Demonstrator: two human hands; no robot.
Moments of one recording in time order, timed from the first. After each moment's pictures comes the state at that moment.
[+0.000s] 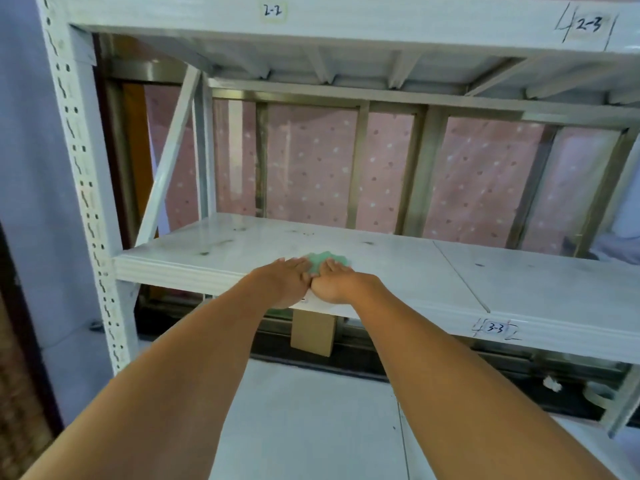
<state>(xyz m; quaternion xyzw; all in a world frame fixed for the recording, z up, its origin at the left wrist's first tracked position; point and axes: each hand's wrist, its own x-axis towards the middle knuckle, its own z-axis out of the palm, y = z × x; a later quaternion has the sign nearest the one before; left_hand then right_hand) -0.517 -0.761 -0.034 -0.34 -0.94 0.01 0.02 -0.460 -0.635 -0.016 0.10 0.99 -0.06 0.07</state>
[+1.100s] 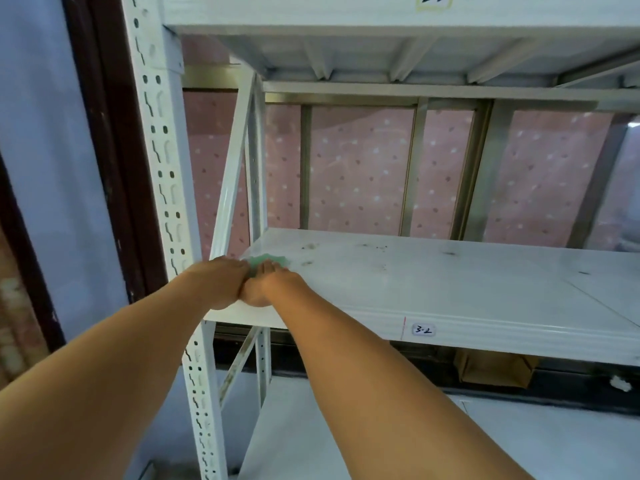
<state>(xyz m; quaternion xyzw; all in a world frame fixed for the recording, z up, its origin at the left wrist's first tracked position) -0.660 -1.003 0.001 -0.25 -0.95 0.15 0.06 -0.657 -0.898 -0.018 0.05 0.99 -0.06 0.08</state>
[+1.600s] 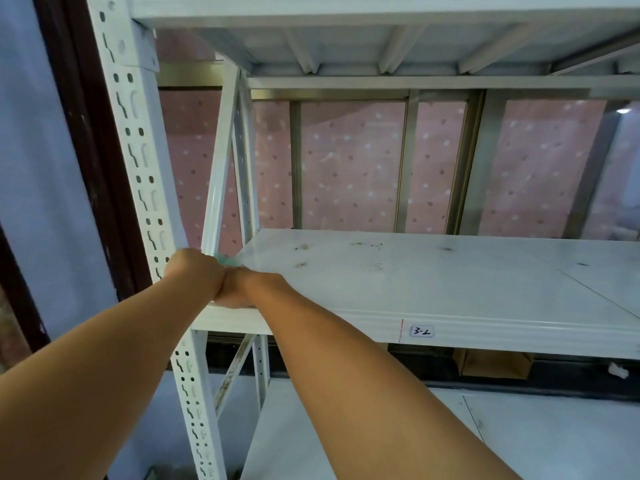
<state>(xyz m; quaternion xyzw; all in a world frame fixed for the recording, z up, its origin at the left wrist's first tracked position) -0.665 -0.998 0.017 -0.13 -0.91 0.39 0.09 -0.661 -0.920 -0.003 -0.09 0.99 -0.13 0.07</state>
